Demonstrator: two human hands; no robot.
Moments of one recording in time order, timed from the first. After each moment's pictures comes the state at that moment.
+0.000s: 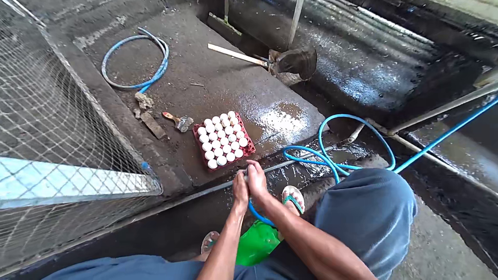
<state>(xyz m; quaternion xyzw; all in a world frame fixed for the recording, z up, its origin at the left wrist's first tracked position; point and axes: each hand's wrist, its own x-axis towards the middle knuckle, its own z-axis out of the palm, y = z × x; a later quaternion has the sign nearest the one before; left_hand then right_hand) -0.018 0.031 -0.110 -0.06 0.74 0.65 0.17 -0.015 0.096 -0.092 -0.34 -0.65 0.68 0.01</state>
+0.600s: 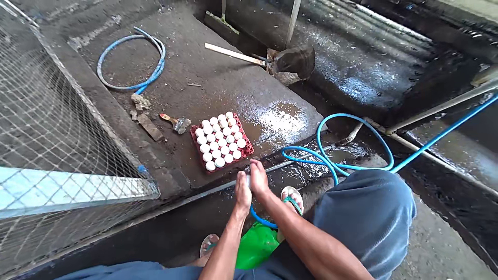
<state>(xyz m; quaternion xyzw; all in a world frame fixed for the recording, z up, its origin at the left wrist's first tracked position) -0.015 0.038 -0.103 -0.05 0.71 0.67 0.20 -0.024 0.112 -0.099 -0.36 -0.64 0.68 -0.01</state>
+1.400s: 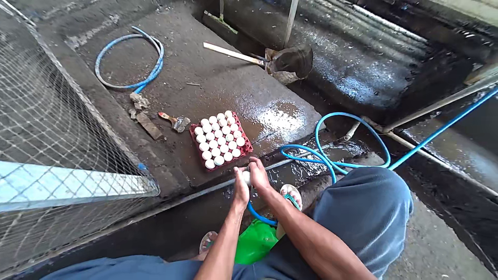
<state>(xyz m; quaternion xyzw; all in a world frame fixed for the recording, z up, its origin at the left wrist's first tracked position) -0.019 0.039 -0.109 -0.05 0.72 0.65 0.23 -0.018 0.117 -0.106 -0.36 -0.66 0.66 -0.05</state>
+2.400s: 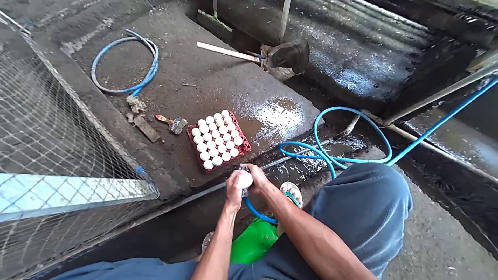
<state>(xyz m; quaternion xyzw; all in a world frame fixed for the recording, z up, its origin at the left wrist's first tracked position) -0.020 0.026 -0.131 -0.02 0.66 0.72 0.20 -0.024 0.123 -0.117 -0.44 -0.38 0.81 -0.12</state>
